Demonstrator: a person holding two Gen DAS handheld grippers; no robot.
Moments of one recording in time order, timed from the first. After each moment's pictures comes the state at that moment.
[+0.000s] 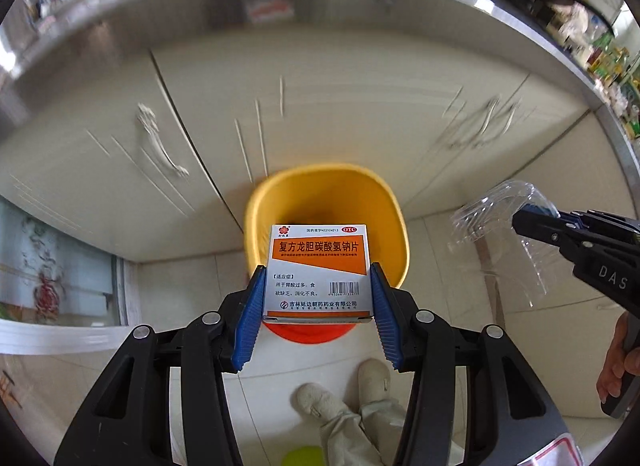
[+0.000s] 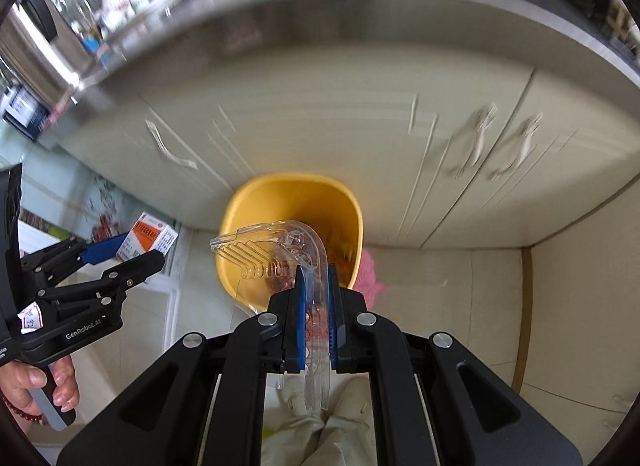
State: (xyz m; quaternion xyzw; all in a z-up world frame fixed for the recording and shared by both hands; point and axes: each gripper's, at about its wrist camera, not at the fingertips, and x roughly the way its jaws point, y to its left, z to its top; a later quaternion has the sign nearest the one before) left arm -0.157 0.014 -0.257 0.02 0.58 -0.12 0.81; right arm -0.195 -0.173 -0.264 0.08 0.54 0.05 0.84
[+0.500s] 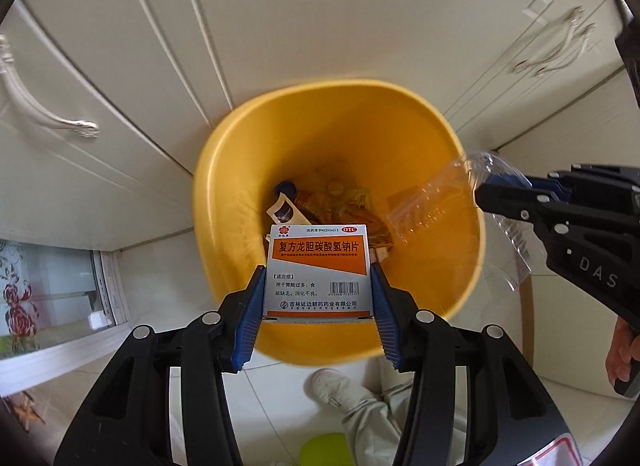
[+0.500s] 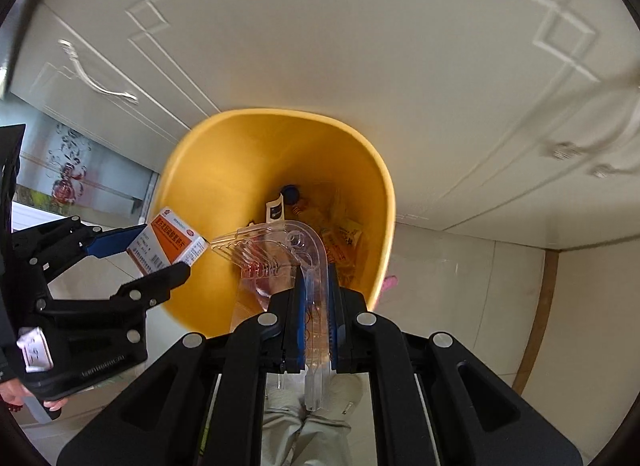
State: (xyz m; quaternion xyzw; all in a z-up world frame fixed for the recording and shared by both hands) left arm -0.106 0.001 -0.398 0.06 0.65 -0.14 0.75; right arm -0.105 -0.145 -0.403 0.03 0.61 0.08 0.79
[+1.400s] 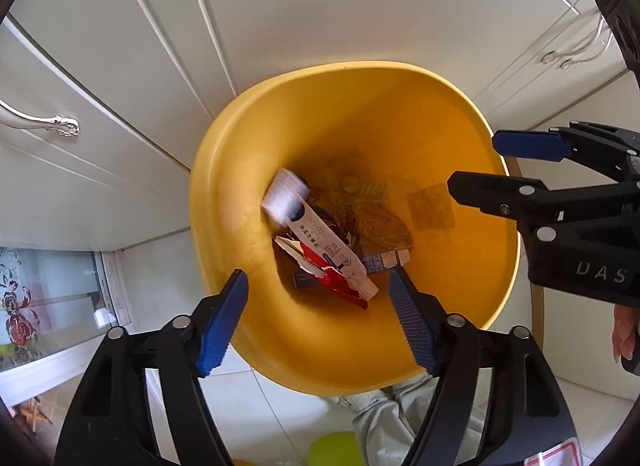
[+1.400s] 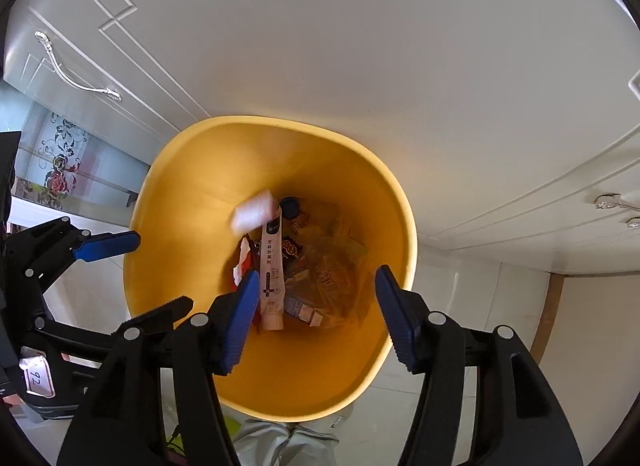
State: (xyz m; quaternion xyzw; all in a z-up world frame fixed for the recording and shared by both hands) left arm -0.098 0.001 -0.414 0.07 0.66 -0.13 0.74; right arm -0.081 -0.140 -0.416 0.01 0.61 0.11 0.79
